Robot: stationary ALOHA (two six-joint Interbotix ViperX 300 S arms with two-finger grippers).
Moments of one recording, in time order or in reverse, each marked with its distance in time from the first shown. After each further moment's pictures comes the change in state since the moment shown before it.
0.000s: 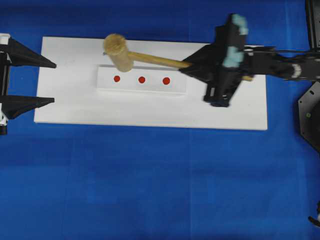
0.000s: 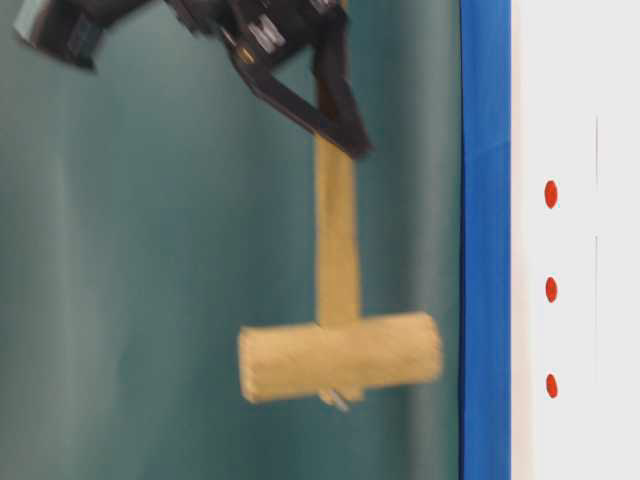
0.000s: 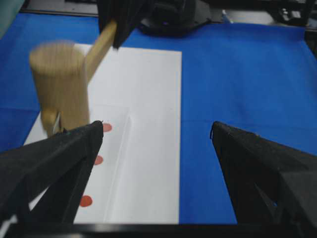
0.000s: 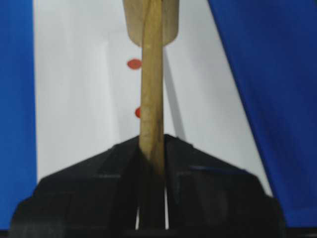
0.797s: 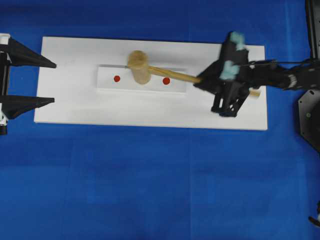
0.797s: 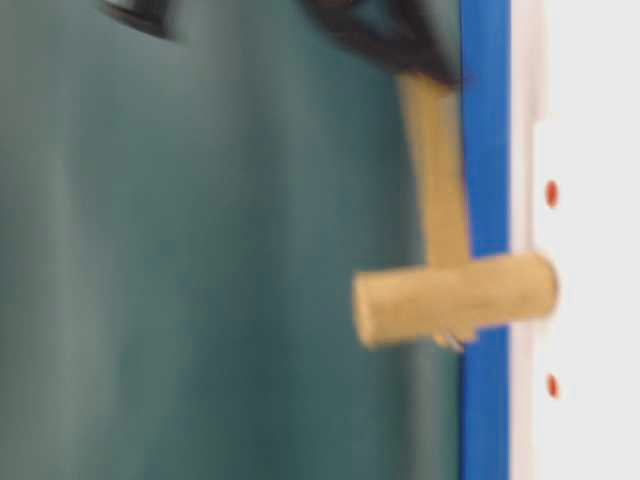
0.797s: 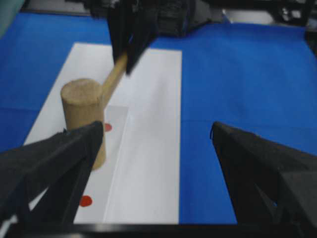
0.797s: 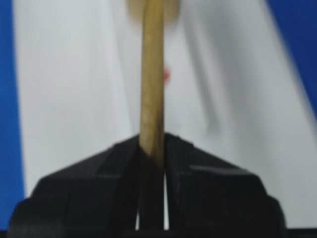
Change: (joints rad) left arm 0.000 0.002 0.000 0.000 0.000 0.000; right arm 0.009 0.155 0.095 0.048 0.000 0.032
